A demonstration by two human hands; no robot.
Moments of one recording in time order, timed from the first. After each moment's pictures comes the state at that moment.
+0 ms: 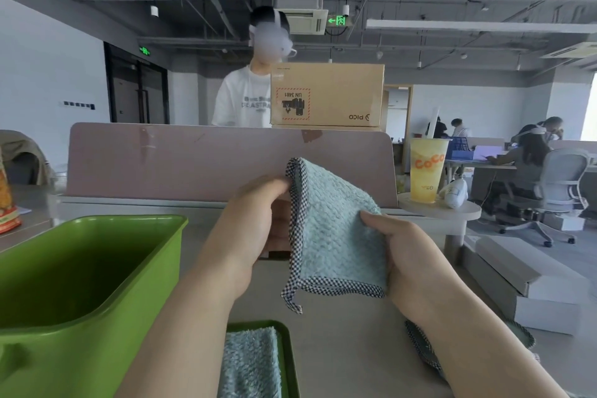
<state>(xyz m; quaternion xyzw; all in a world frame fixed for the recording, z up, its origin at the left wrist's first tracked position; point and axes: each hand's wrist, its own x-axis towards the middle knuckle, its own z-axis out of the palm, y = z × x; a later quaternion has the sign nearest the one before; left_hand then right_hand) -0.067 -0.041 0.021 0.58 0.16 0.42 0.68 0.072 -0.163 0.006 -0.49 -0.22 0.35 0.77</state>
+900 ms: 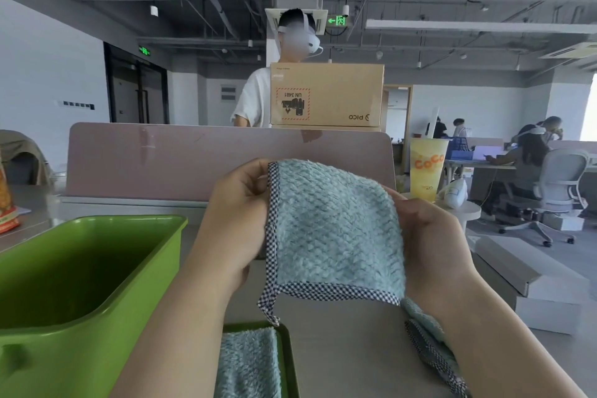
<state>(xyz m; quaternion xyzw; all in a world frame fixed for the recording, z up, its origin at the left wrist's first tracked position) -0.068 -0.061 0.039 0.68 0.13 0.48 0.53 0.081 -0.176 0.012 -0.39 -0.31 0.34 0.80</state>
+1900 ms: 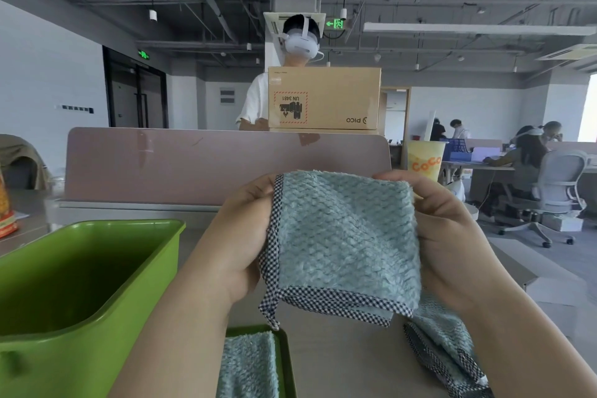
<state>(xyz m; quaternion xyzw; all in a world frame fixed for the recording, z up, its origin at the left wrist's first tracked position) -0.064 -0.064 0.041 0.63 0.10 0.36 0.68 0.073 -0.195 0.027 -0.40 -0.49 0.20 0.75</state>
